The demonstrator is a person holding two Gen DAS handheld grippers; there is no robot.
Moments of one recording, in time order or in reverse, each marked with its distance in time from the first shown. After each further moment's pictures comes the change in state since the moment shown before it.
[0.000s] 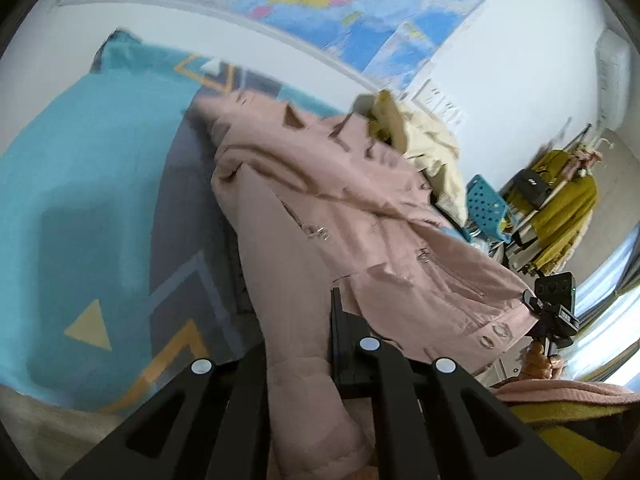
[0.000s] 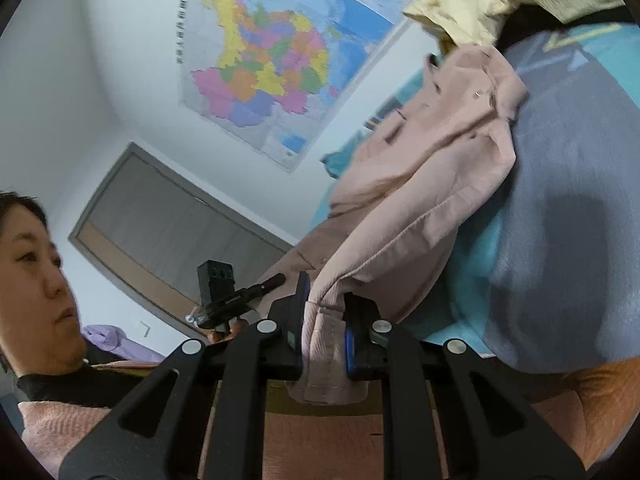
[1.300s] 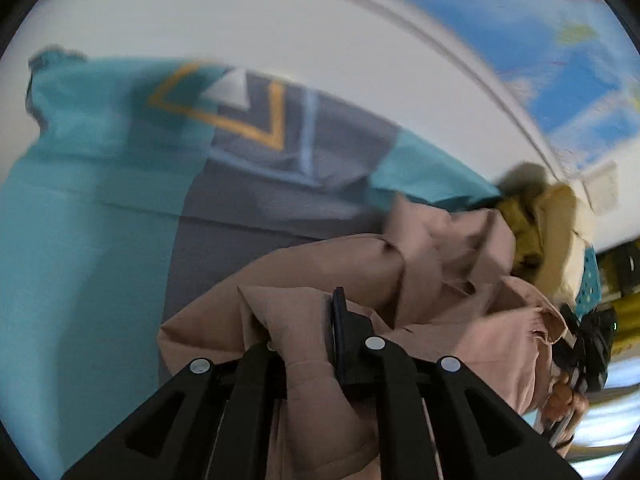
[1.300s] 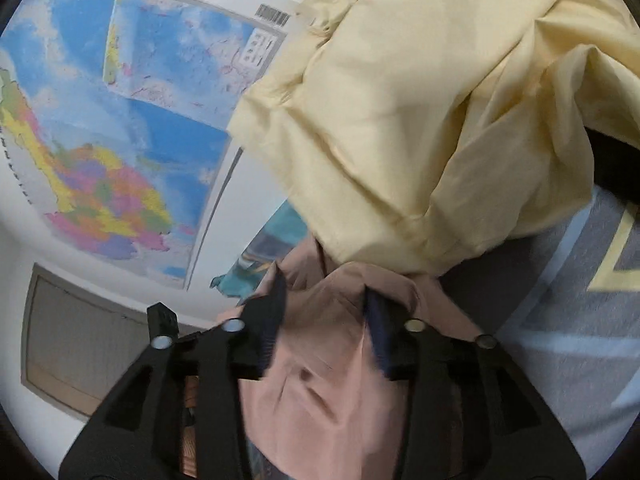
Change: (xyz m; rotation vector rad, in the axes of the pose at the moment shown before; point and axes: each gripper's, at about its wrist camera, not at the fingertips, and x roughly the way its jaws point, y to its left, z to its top) left arm 0.207 0.064 0.304 -0.196 0.287 0.268; right arm 0.135 -0.146 0.307 0.275 -0.097 -0.303
